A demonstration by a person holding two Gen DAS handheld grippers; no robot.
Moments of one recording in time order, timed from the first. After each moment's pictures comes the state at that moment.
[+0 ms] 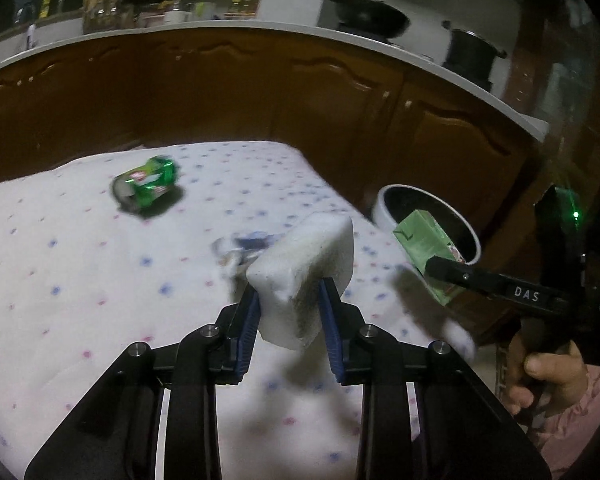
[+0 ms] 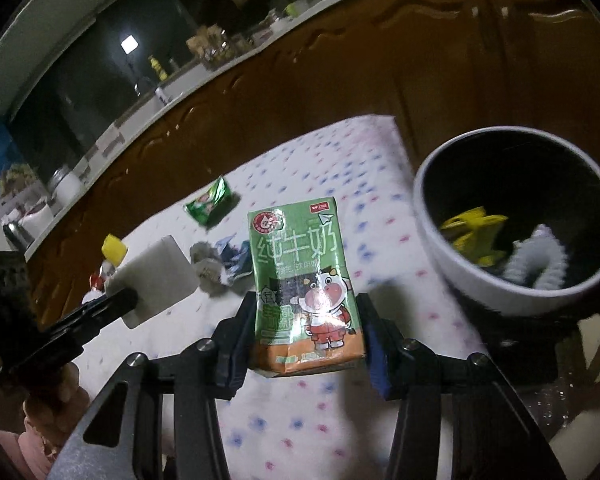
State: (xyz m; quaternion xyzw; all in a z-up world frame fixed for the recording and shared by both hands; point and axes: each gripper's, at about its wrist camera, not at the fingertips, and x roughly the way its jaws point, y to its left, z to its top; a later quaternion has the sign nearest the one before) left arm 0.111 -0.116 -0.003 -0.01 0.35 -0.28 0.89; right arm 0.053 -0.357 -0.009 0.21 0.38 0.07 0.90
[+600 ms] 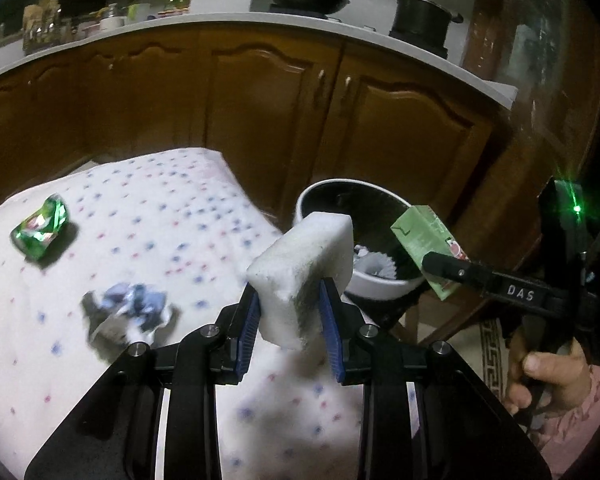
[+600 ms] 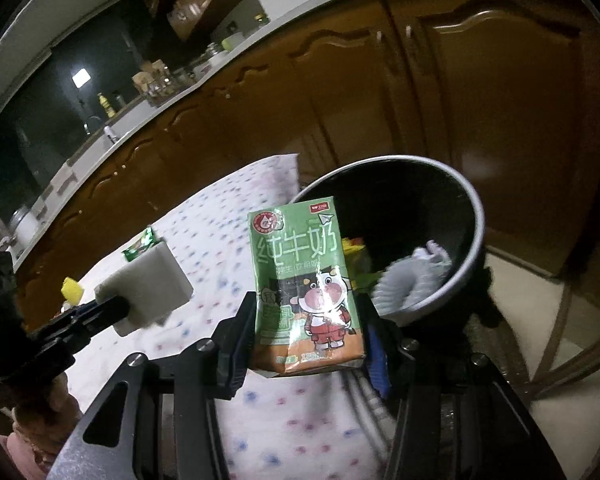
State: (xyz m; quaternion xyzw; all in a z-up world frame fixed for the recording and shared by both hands) left arm 0.121 -0.231 0.008 0.03 0.35 -0.35 0.87; right arm 0.029 -0.444 -0.003 0.22 0.37 -0.03 0.90
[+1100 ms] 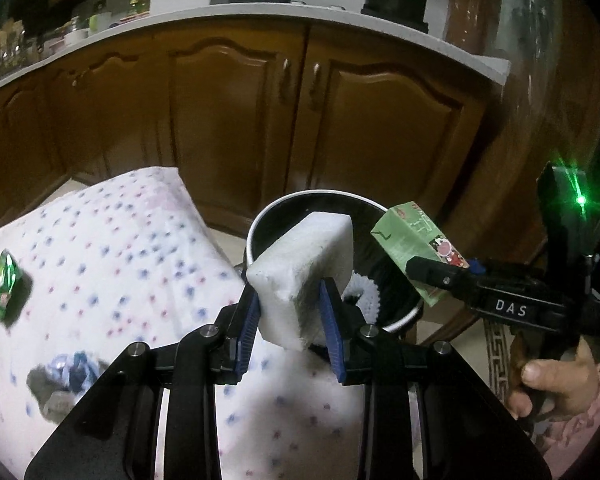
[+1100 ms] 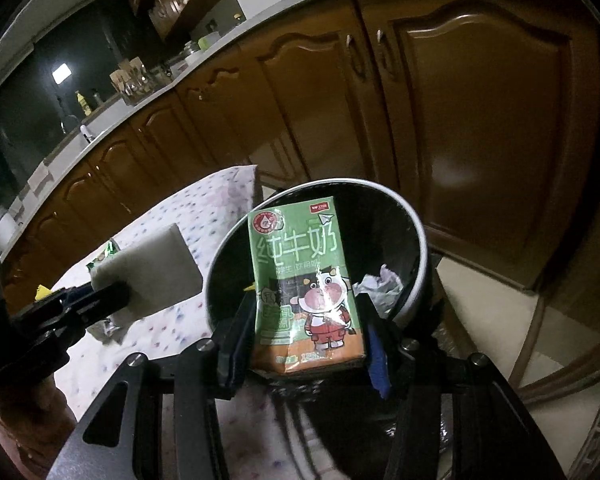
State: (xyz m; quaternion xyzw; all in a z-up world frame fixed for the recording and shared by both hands) left arm 0.144 -0.313 0.012 0.07 0.36 -0.37 0.86; right arm 0.050 -0.484 -0.004 0.20 0.38 -0.06 0.90
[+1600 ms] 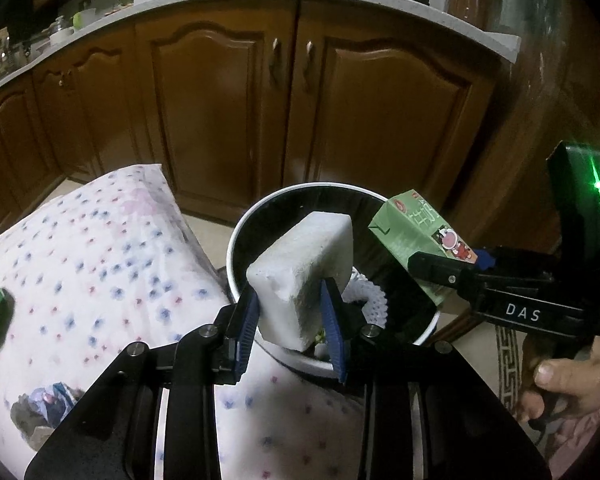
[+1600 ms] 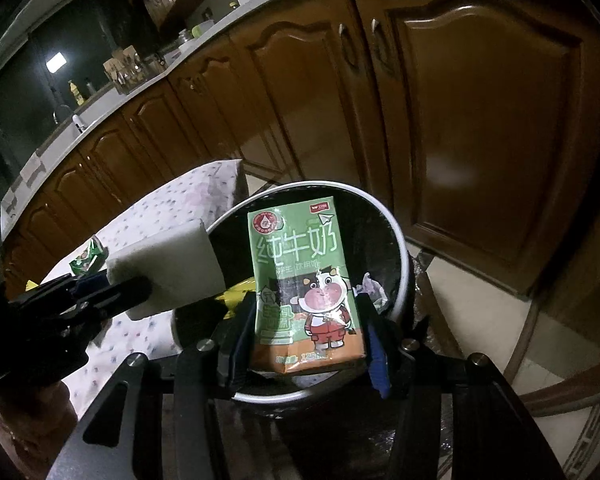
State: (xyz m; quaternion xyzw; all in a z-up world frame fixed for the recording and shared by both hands) left arm 0.164 -0.351 -0.003 0.10 0.38 -0.37 0.85; right arm 0.064 -0.506 -0.011 0.19 0.40 -0.06 0.89
